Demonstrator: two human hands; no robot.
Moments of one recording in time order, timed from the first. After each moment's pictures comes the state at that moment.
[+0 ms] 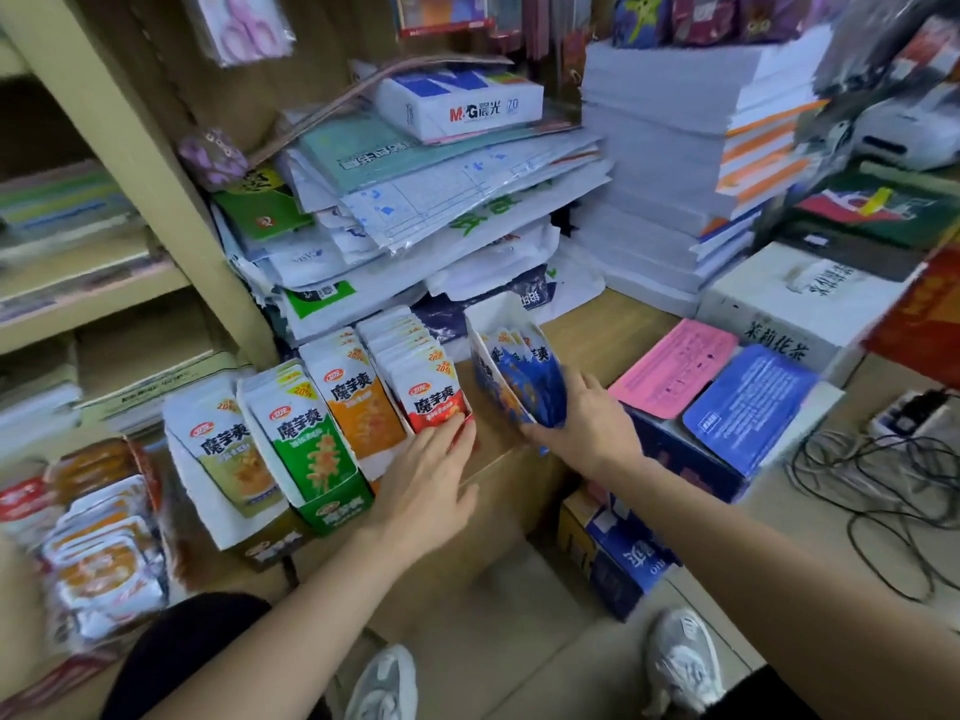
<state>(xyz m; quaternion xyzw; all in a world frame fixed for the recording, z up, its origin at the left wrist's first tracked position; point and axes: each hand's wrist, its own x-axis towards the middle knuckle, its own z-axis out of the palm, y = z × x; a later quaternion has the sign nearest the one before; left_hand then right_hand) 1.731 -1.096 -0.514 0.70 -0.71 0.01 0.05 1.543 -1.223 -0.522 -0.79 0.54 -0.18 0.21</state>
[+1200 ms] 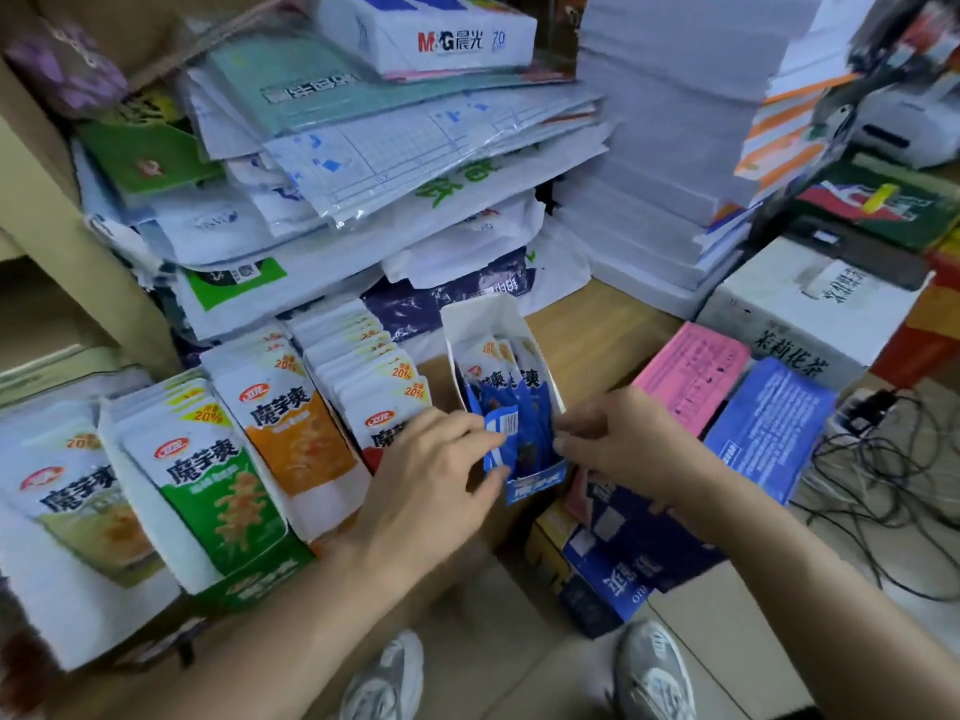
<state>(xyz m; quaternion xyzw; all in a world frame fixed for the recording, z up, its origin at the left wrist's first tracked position) 1.723 -1.155 -0.509 0.60 -0.75 0.03 0.29 1.522 -1.240 -0.471 -0.77 0.53 -0.10 0.35</state>
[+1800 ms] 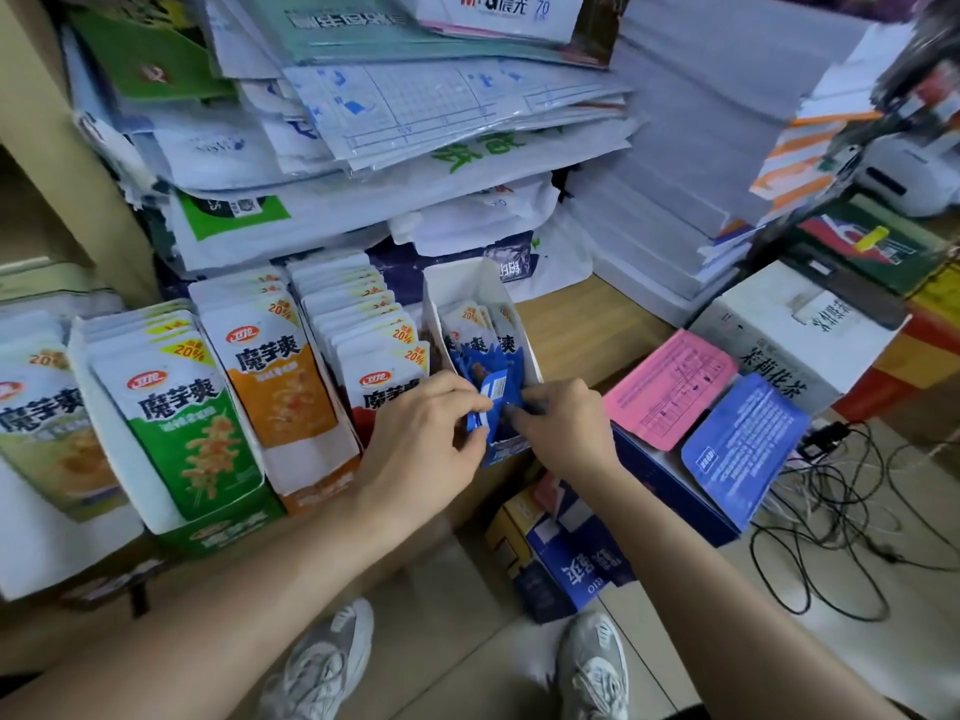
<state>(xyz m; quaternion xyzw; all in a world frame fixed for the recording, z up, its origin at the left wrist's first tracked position) 1.719 -1.162 -0.523 0.63 -0.66 -0.08 0.40 1.565 -1.248 -0.523 -0.75 0.57 -0.18 0.29</state>
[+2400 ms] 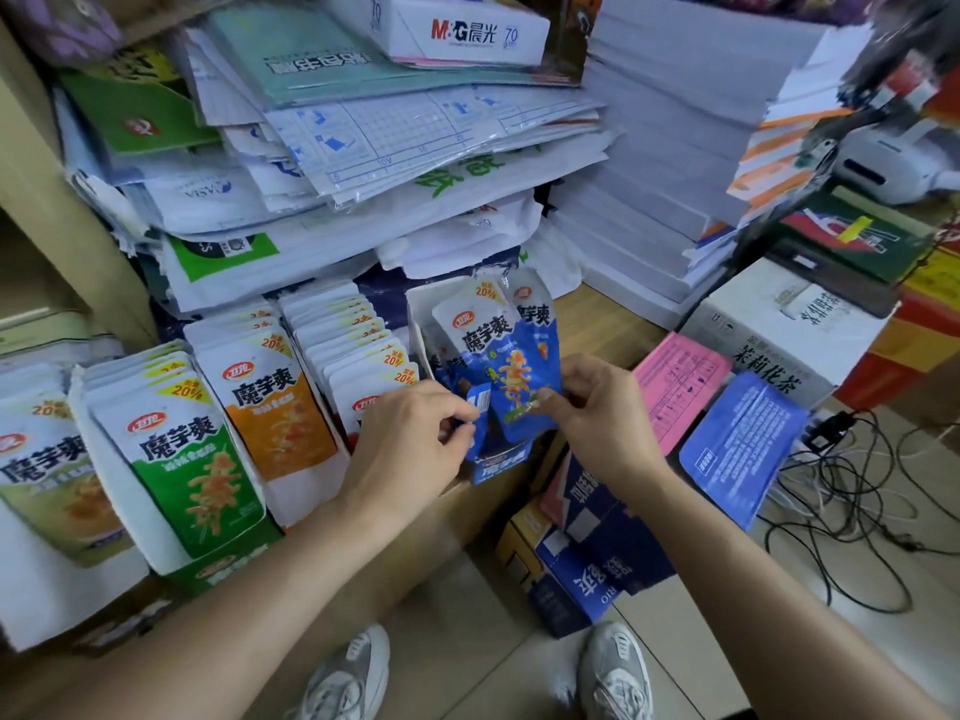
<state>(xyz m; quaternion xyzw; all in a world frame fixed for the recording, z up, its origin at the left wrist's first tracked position) 1.733 -1.176 -0.513 0.64 -0.66 -0.10 0.39 1.541 -1.244 -0.489 -0.68 0.50 -0.34 0.41</state>
